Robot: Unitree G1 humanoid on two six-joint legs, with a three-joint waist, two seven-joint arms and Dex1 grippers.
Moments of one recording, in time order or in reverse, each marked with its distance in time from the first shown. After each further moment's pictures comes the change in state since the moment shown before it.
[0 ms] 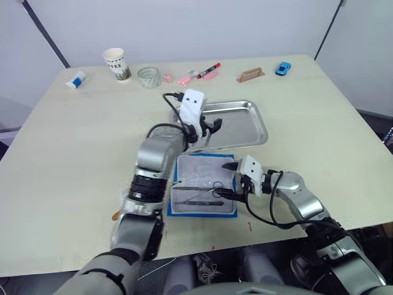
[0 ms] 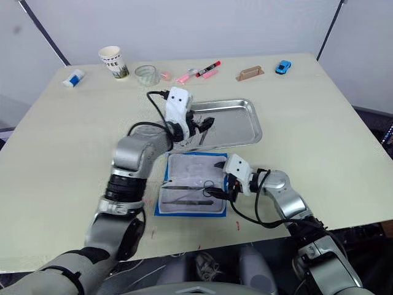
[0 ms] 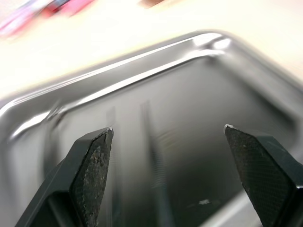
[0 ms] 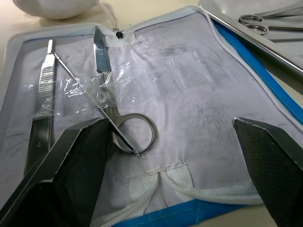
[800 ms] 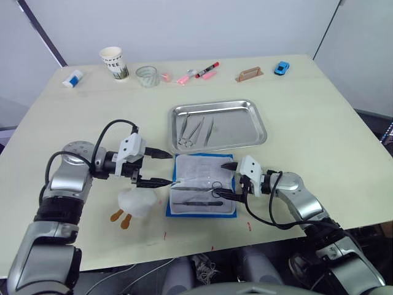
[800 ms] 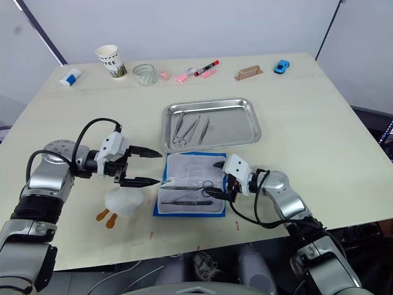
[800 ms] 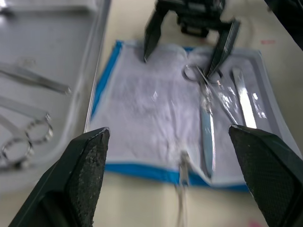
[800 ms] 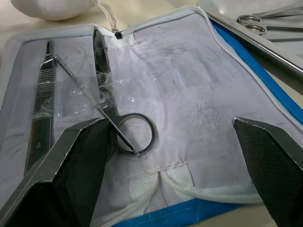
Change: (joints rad) left arm 0.258 0.581 -0.051 0.373 -0.103 -0.892 -1.170; right arm 0.002 0.006 0.001 0.003 0.000 -0.012 -0.002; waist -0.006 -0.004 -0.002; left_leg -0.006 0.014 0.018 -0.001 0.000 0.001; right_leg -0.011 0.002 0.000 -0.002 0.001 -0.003
